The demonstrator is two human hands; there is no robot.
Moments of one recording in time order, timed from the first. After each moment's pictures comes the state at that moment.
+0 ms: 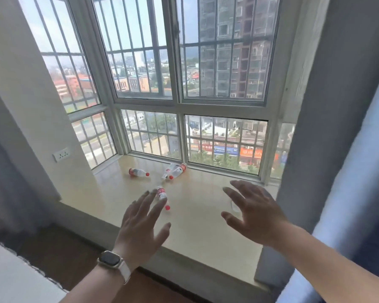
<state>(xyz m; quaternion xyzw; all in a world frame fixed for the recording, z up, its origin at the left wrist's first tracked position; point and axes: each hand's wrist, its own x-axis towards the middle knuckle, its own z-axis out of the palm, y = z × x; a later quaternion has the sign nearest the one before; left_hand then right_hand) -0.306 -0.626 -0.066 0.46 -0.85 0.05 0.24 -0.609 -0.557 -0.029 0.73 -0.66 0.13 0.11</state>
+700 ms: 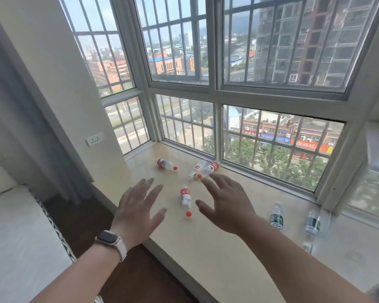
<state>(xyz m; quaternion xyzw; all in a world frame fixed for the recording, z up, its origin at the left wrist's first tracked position) -0.340 -0.810 -0.079 0.60 -0.79 0.10 0.13 -0.605 -0.822 -0.066 0.81 -0.55 0.21 -0.01</state>
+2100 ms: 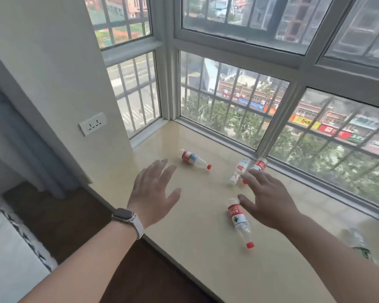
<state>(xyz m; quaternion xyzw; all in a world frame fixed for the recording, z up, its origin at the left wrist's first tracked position) -0.024 -1.210 -0.154 0.58 -0.79 -0.06 0.17 -0.337 -1.185 -0.143 0.75 -0.66 0.01 -0.03</state>
